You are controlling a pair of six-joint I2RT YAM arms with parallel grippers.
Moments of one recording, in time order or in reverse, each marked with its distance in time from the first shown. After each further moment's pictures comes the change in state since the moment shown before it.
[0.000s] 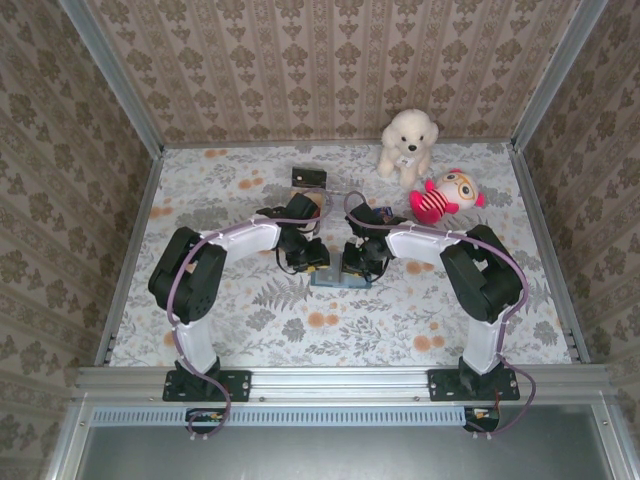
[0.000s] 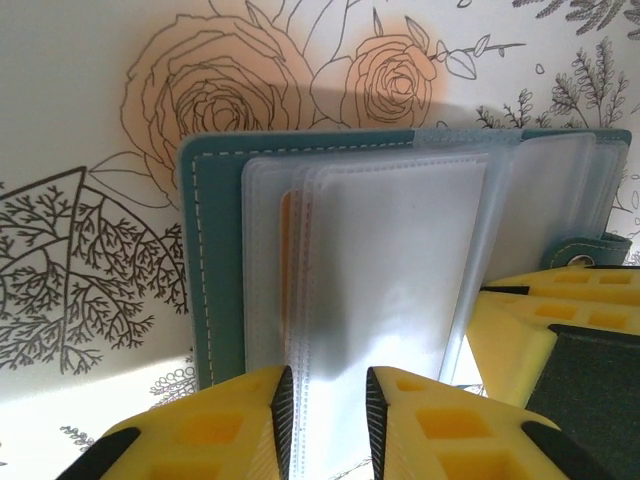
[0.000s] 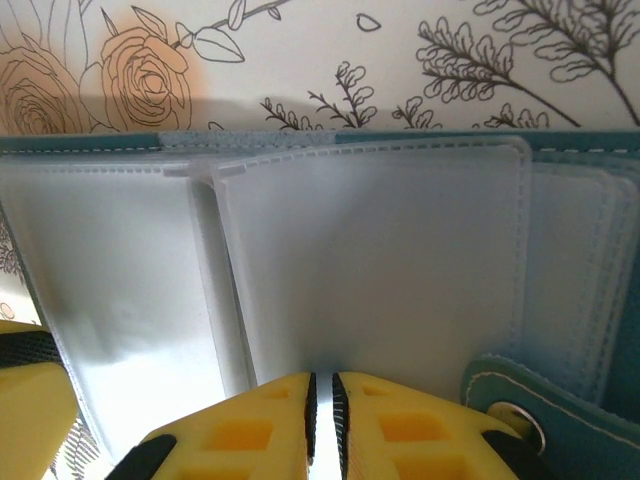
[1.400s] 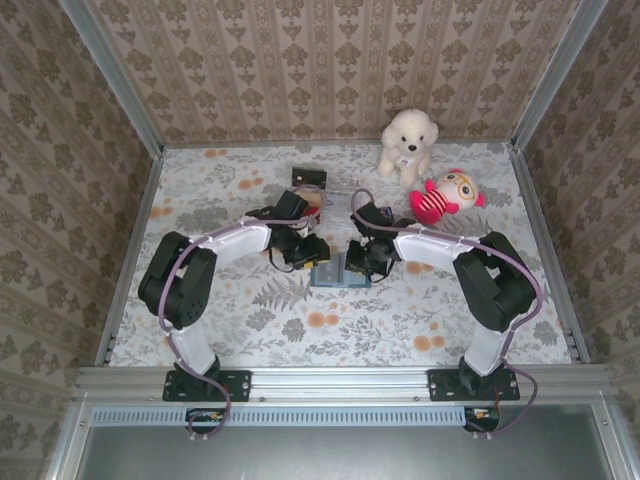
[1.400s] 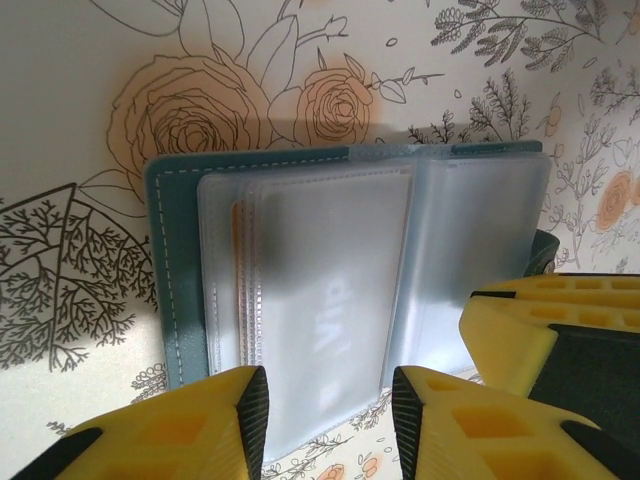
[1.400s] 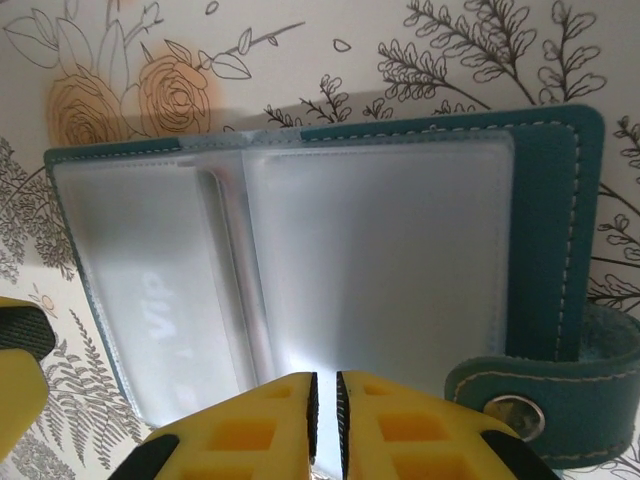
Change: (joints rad) left arm 0.039 -0.058 -0.063 0.089 0.084 -0.006; right arm -0.005 -0.086 -0.049 0.013 0.027 0.034
